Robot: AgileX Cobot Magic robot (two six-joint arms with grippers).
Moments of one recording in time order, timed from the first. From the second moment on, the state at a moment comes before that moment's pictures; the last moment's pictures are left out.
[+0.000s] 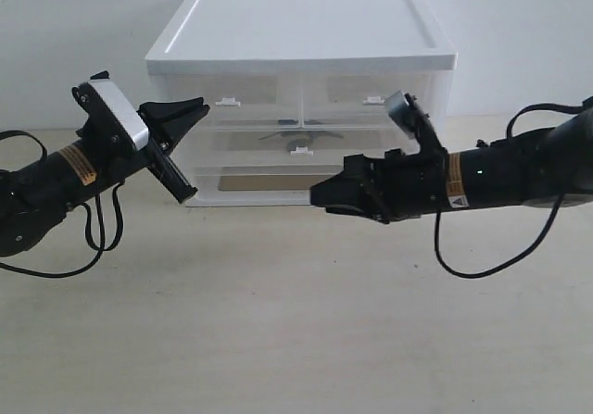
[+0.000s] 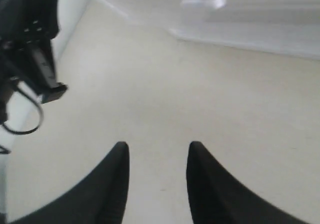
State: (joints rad) left arm -0.08 2.13 -0.99 0.70 -1.24 0.36; right arm 0.22 2.05 -1.06 -1.37 -0.93 1.64
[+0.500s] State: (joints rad) left arm -0.08 2.13 -0.99 0.70 -1.24 0.36; right arm 0.09 1.86 -0.92 -0.90 -0.51 1.11
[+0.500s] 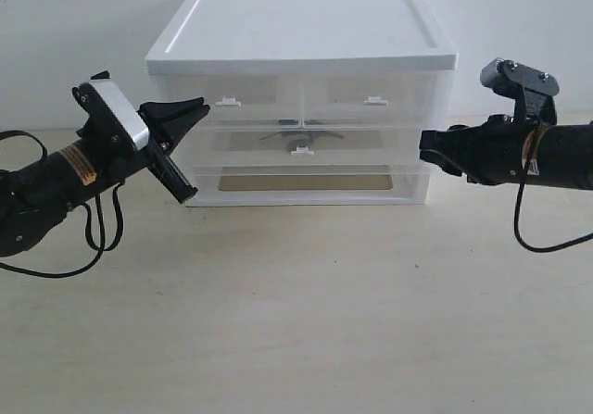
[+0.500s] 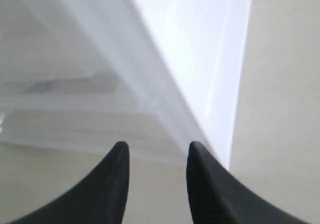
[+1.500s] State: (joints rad) left arm -0.09 2.13 -1.00 0.78 -1.22 0.36; right arm 0.09 1.67 -0.76 -1.11 -0.60 1.21
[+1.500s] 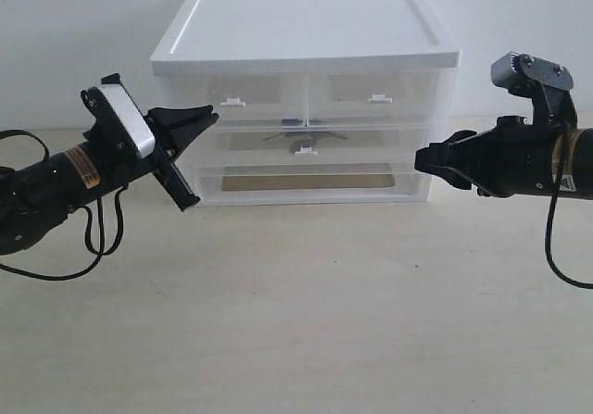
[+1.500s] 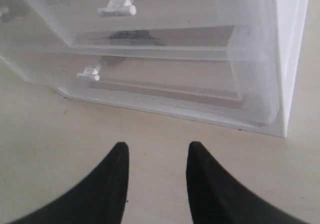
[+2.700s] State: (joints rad) left arm -0.19 2.10 -1.00 0.62 -1.18 0.42; right arm 0.28 2.15 -1.15 -0.90 -0.89 1.62
